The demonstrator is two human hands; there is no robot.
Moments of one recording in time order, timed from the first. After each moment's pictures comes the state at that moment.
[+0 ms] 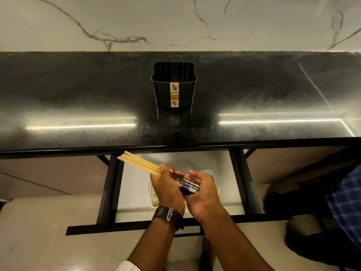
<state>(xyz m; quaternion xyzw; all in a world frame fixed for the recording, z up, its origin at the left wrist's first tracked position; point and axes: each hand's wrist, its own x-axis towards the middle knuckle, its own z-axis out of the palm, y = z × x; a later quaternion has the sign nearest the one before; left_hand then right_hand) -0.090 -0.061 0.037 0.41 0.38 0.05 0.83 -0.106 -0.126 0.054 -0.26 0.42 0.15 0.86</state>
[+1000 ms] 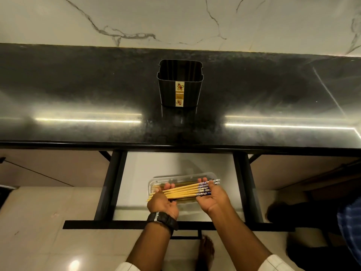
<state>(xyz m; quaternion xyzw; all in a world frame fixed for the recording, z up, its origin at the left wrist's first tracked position) -0.096 -0.042 -0.022 0.24 0.56 -0.02 0.79 -0.082 -0.171 -0.016 -0.18 0.54 0.09 0.82</state>
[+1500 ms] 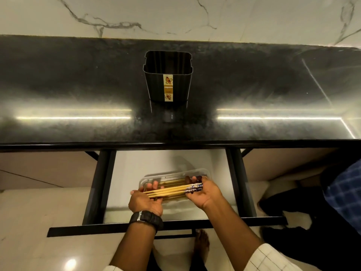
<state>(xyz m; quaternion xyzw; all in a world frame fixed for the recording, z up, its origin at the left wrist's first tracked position) -0.088 -0.016 -0.033 0.16 0.57 -0.01 0.80 -0.073 -0.177 -0.027 -0.20 0.56 0.14 0.79</state>
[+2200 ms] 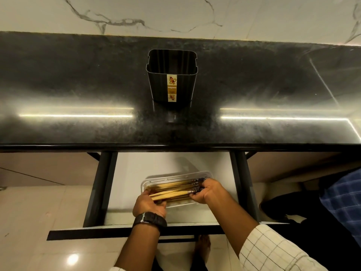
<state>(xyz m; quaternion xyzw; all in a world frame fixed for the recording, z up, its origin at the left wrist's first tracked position) -0.082 -0.016 -0.052 0.24 0.61 -0.07 0.75 -0.043 -0.177 -0.025 -0.28 0.65 0.24 0.66</state>
